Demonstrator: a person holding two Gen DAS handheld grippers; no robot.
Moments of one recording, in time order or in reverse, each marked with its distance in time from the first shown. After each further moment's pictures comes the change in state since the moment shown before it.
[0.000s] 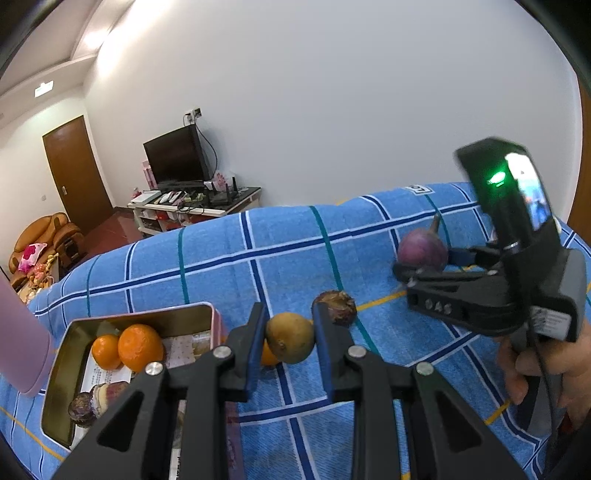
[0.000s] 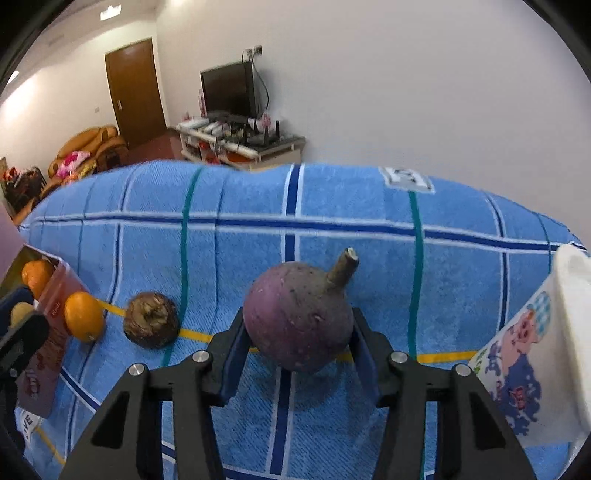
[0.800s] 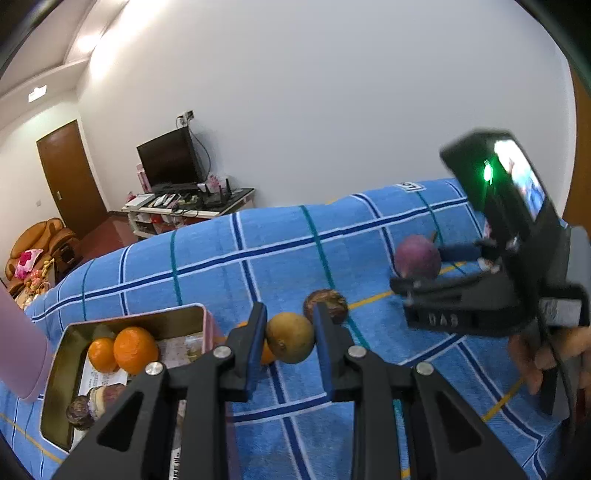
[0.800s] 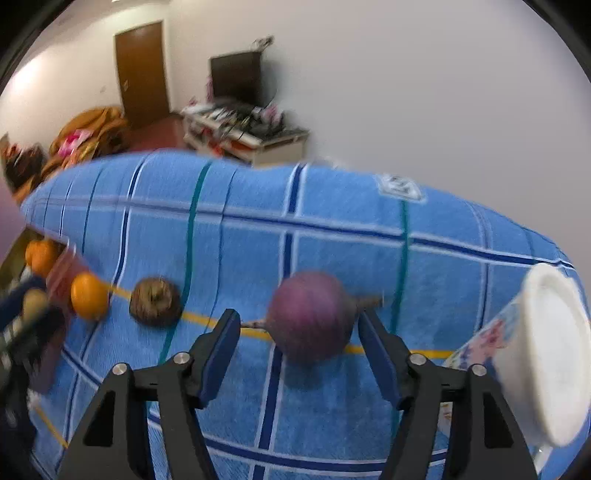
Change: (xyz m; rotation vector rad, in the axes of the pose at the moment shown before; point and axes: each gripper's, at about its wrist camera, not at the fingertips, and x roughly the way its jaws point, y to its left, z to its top) left arm -0.003 -0.004 0.001 0.017 0.003 -0.021; right arm 0.005 0.003 0.004 -0.089 0.090 -0.012
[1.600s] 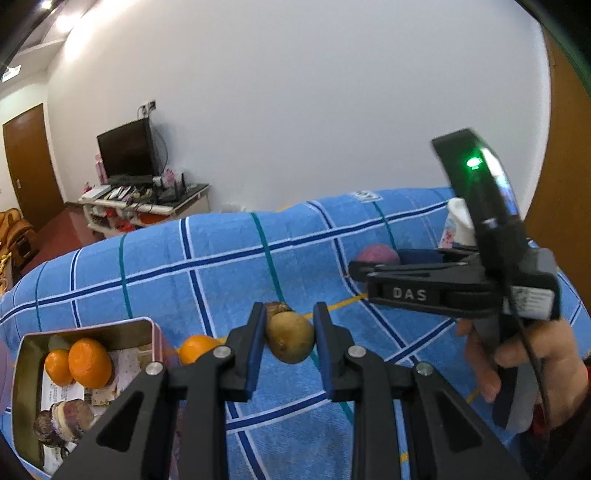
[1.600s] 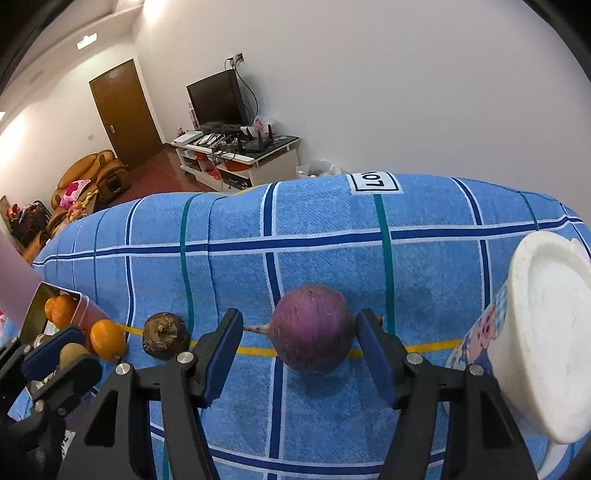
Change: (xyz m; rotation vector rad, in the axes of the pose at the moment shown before) left arm 0.000 -0.006 0.010 -0.013 -0.001 -0.223; right arm -0.001 -0.019 0.008 0.205 -0.054 0.071
